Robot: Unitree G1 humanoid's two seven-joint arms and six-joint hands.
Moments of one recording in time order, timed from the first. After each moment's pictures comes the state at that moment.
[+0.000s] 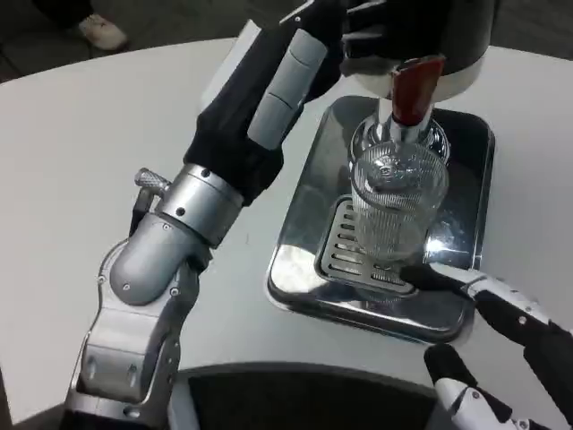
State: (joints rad) left arm -0.69 0.15 -0.02 0.04 -0.15 -0.06 -0.34; right arm 0.56 -0.24 -0.09 -0.90 -0.35 -0.20 0.26
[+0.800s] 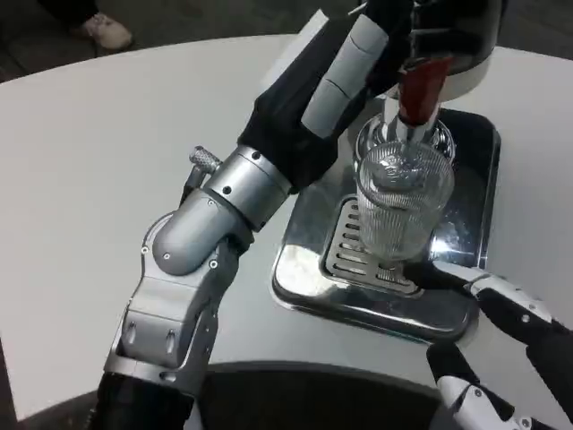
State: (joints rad) left arm -0.80 0.09 -0.06 0.17 -0.19 -0.07 -0.43; right arm 0.56 -0.24 -0.10 -0.90 -0.35 -0.20 0.25
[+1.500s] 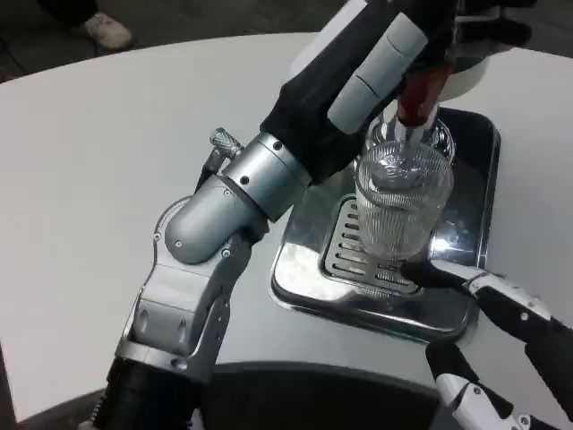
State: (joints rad) left arm -0.85 0.09 -0.09 0.19 -0.18 -0.13 -0.50; right arm 0.56 -0.24 -0.09 -0.90 -0.35 -0.20 0.25
